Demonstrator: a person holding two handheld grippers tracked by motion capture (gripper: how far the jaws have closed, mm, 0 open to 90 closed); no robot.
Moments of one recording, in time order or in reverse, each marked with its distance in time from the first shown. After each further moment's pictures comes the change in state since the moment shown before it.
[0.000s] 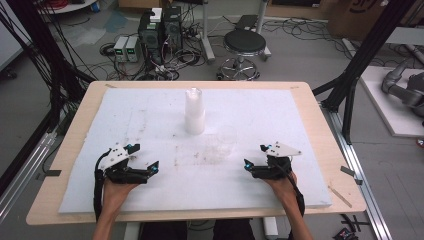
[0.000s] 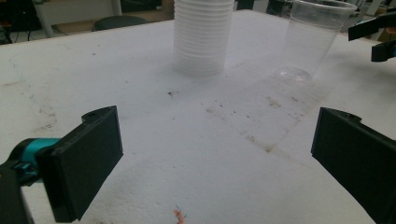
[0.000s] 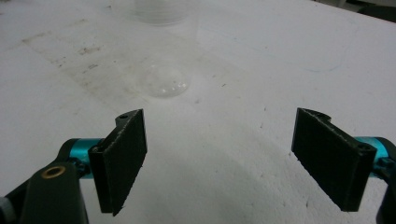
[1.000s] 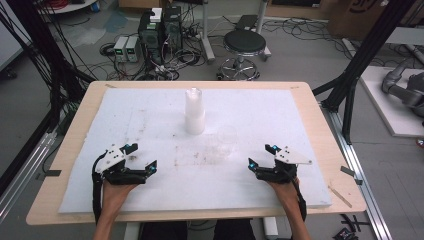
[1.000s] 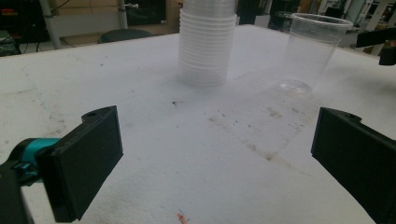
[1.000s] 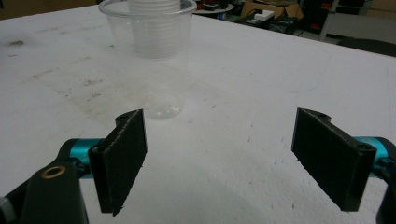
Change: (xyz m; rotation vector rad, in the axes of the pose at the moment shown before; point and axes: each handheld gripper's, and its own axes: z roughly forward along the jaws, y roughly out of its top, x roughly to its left) left arm 0.000 -0.003 -0.005 -0.055 0.015 -0.007; right arm -0.001 -0.012 -0.014 -0.151 -0.022 0.034
